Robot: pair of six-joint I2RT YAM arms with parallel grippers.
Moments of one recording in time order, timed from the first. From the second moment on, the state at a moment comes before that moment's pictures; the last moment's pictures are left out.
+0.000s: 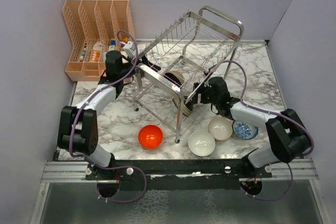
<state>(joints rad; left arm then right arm) -0.18 1.55 0.99 0.36 0.71 -0.46 0.52 1.47 0.71 0.20 0.09 0.29</state>
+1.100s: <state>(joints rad) -0.18 1.55 0.99 0.36 0.70 -0.47 0.52 1.18 0.72 -0.14 0.25 0.34</state>
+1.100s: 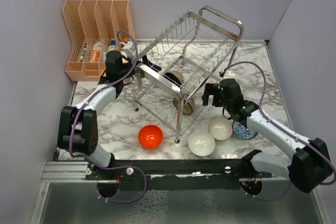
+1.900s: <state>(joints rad) -0.18 1.52 1.04 0.27 0.66 -0.51 0.52 0.89 0.74 -0.76 -0.01 0.69</state>
